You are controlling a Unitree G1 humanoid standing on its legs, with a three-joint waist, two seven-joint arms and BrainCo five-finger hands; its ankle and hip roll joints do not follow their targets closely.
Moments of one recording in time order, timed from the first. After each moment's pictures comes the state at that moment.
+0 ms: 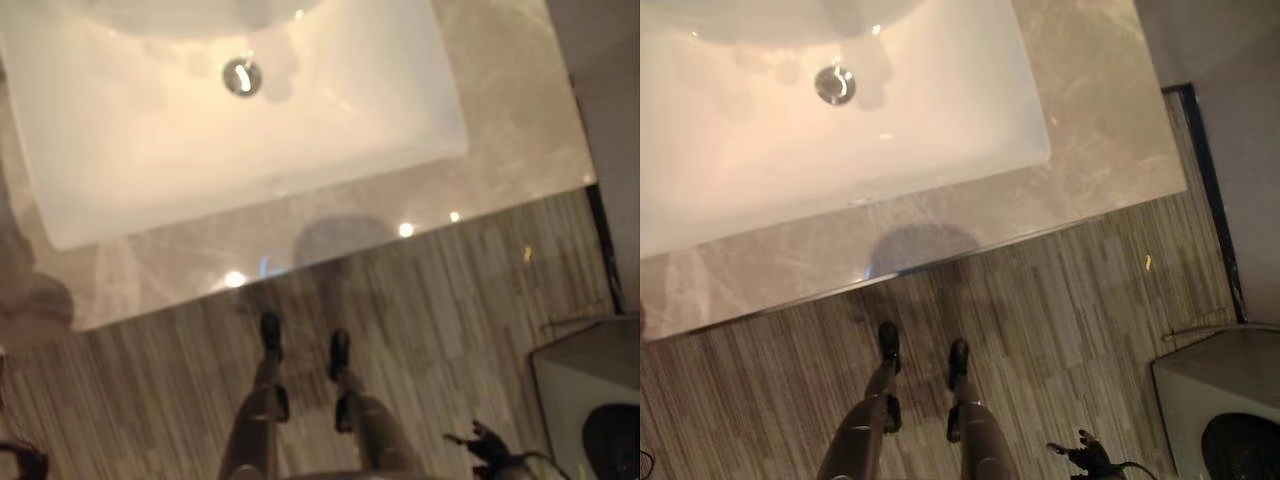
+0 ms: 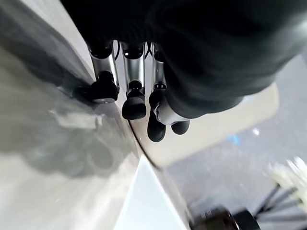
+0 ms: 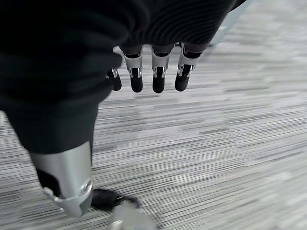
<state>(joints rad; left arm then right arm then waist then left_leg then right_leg) -1.16 1.20 -0.50 0.85 -0.65 -0.23 0.15 0.03 -0.38 0.17 1.15 0.20 -0.14 -0.06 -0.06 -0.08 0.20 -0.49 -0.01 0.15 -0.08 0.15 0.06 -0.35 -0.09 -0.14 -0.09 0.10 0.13</state>
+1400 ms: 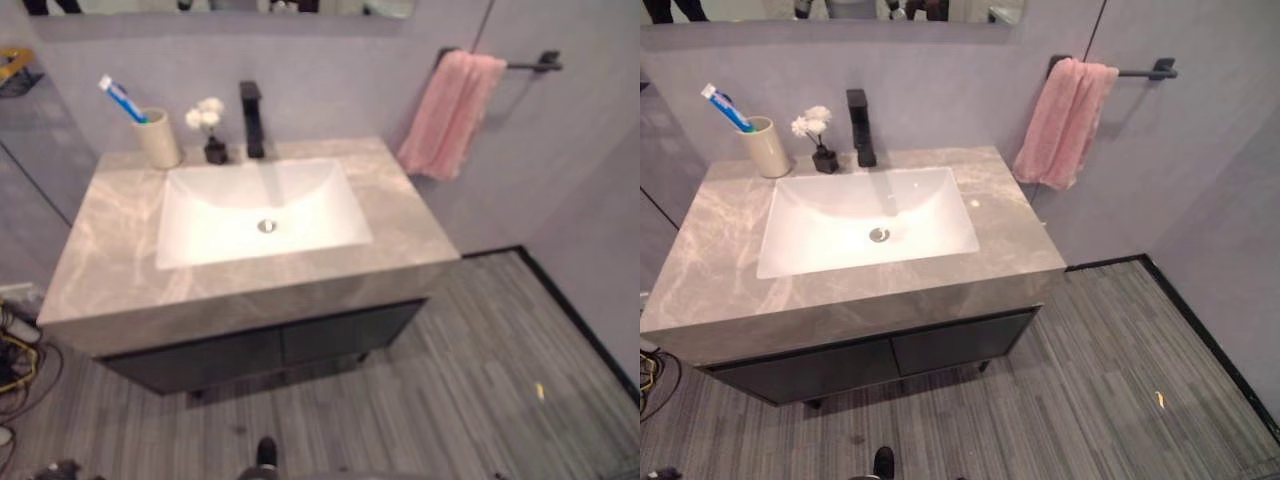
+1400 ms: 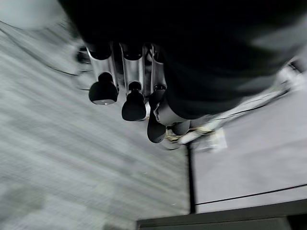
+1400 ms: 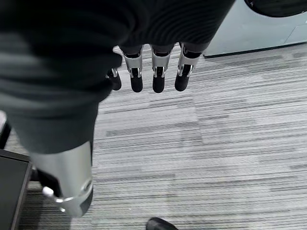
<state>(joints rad) 0.14 0.41 0.36 1.19 -0.36 -0.23 0.35 0.17 -0.37 0.12 1.22 0.00 -0.13 -0.12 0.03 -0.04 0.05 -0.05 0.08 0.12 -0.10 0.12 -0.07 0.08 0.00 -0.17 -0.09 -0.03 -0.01</state>
